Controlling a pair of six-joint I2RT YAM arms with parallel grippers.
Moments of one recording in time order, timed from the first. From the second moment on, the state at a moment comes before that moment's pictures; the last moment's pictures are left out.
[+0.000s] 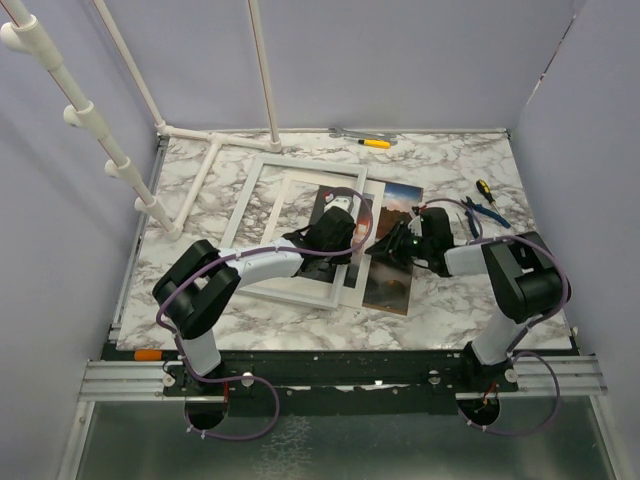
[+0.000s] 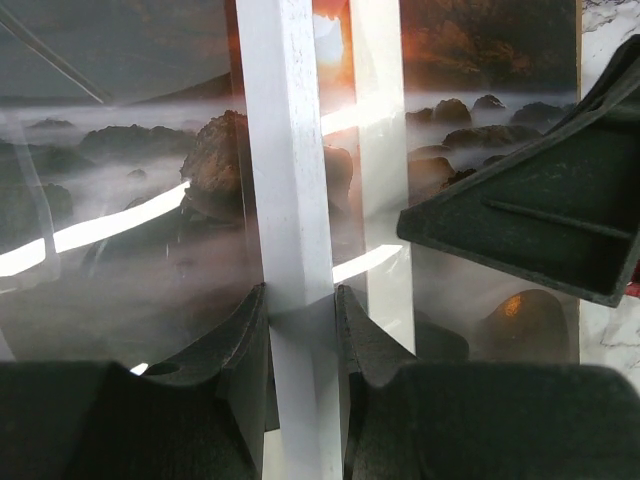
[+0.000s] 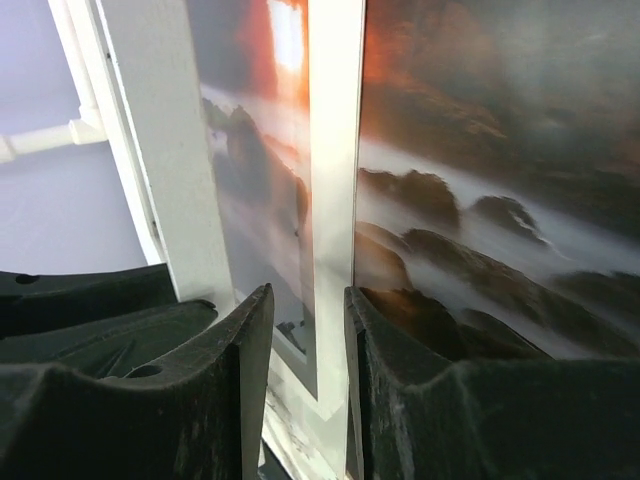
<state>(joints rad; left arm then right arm) -0.84 1.74 1.04 -0.04 -0.15 -0.57 0.27 1.71 0.61 0.41 -0.56 0.90</state>
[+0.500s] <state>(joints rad) -0.84 1.74 1.04 -0.05 -0.15 -0.55 0.35 1.82 0.73 0.47 -0.56 0.95</state>
